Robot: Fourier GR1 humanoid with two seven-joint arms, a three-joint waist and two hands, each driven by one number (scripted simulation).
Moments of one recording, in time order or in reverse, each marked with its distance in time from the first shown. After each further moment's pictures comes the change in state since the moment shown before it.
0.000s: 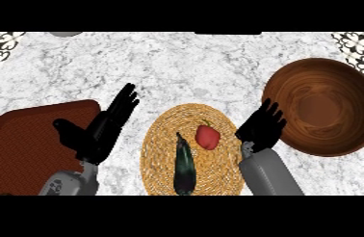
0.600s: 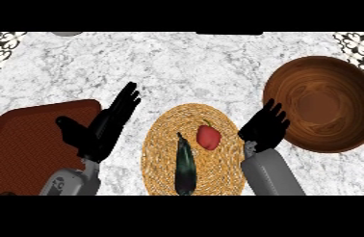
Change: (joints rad) left arm -0.016 -0.009 0.004 0.016 -0.001 -0.012 0.000; right arm 0.009 0.005 -0.031 -0.009 0.032 0.027 -0.005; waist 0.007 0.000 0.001
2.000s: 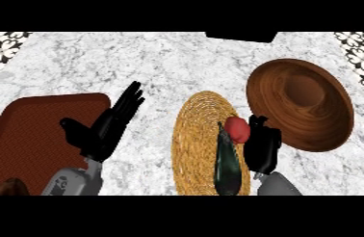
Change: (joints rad) left arm -0.010 -0.010 -0.008 0.002 -0.027 -0.026 -0.013; right arm 0.055 -0.275 0.448 0.090 0.419 0.225 -0.292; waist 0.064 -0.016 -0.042
